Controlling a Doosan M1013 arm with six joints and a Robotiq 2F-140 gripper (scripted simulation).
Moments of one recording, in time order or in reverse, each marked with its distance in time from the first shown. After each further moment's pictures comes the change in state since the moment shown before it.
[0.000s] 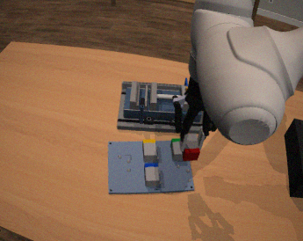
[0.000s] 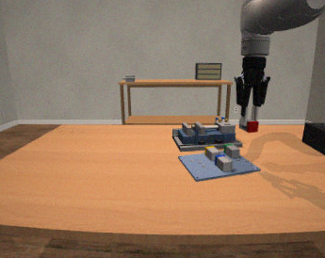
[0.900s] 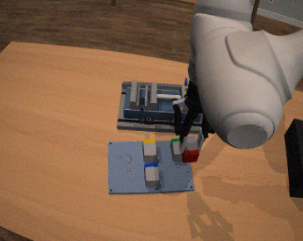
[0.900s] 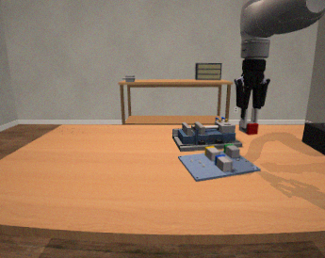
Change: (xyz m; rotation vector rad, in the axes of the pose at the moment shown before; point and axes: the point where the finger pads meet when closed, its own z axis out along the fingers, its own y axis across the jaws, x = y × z) arm 0.000 0.000 0.008 0.000 0.000 0.000
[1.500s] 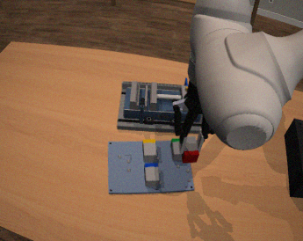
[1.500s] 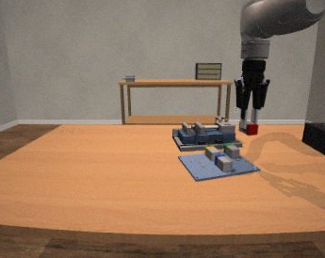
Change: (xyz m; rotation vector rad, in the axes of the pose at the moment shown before) arm 0.000 0.000 0.002 0.000 0.000 0.000
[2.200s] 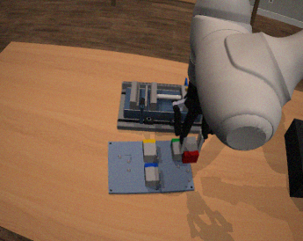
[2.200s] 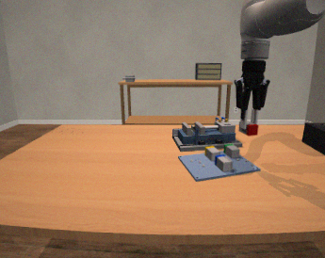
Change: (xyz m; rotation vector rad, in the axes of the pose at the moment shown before) arm 0.000 0.000 0.001 0.000 0.000 0.005
